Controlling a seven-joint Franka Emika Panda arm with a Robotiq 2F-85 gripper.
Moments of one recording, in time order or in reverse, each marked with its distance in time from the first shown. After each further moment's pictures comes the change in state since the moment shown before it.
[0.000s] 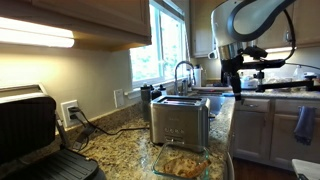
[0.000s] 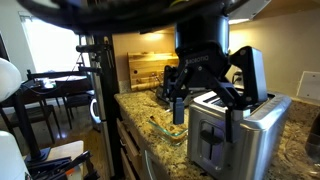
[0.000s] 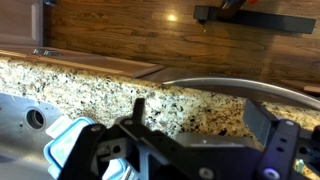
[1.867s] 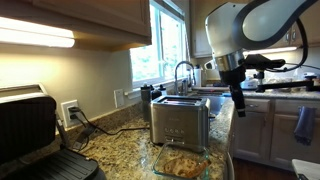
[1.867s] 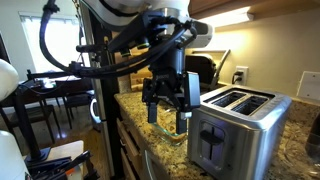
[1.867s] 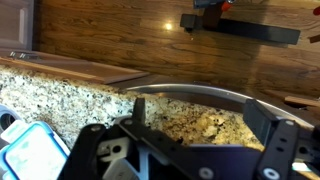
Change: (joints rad) arm 0.058 -0.046 0.131 -0.128 0.044 -0.008 0.148
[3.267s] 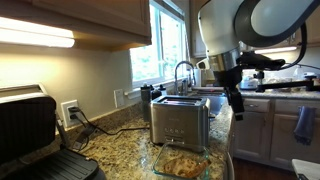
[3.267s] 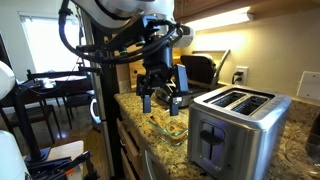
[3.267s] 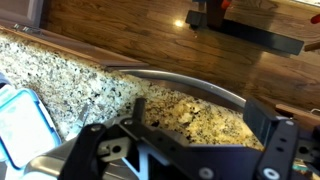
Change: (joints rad) arm 0.080 -0.014 0.078 -0.004 0.001 -0.018 0.015
